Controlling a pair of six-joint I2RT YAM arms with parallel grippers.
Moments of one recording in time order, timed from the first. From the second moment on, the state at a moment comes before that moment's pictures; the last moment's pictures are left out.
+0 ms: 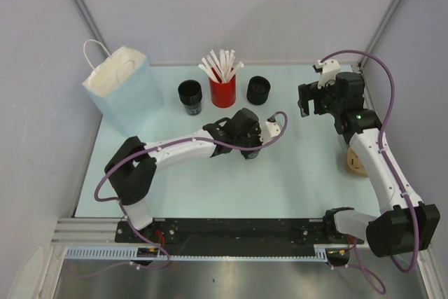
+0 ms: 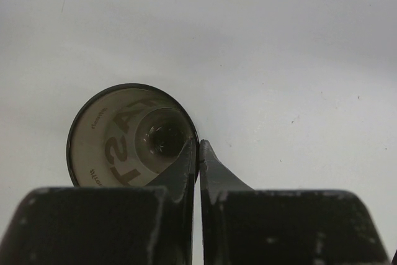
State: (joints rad) left arm -0.93 1.74 1.24 -0.26 0.18 0.29; right arm 0.15 1.19 1.15 -0.44 -0.11 -0.14
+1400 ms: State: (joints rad) left arm -0.46 1.30 1.25 -0.40 0.21 0.36; right arm 0.36 1.51 1.23 -0.33 -0.22 -0.17
